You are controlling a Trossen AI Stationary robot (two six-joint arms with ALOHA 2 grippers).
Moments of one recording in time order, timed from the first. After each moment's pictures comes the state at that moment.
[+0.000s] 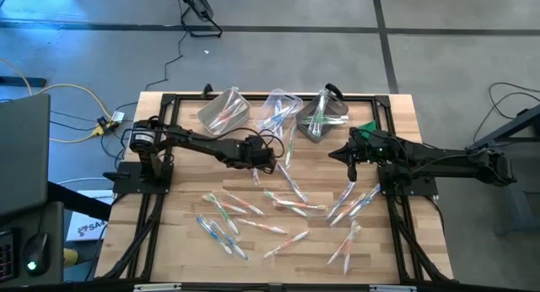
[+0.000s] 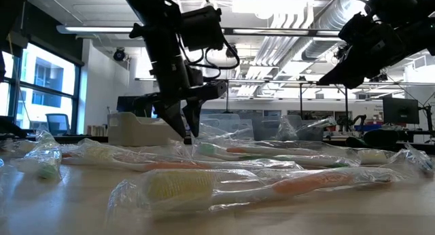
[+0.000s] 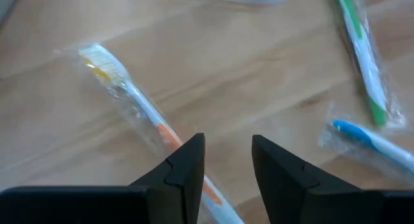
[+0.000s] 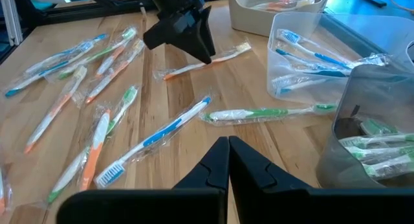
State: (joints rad) left arm 0.04 1.84 1.18 -0.51 -0.43 -1.07; right arm -0.26 0.60 0.25 -0.06 -0.11 0.06
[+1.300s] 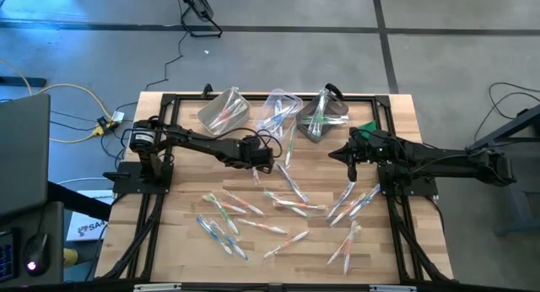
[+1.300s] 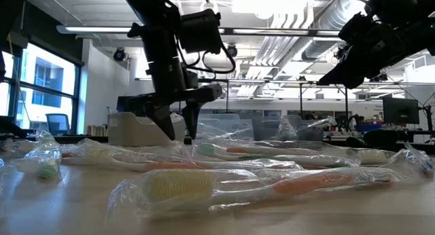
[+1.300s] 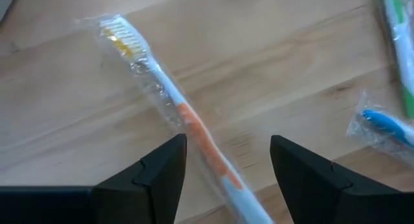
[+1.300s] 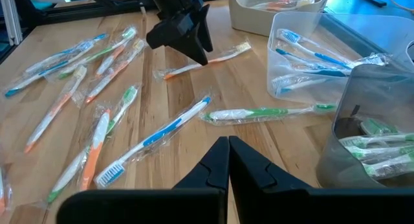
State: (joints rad) left arm 0.04 1.84 1.18 -0.58 -0.40 -1.13; right arm -0.26 0.60 0.25 -0.06 -0.11 0.06
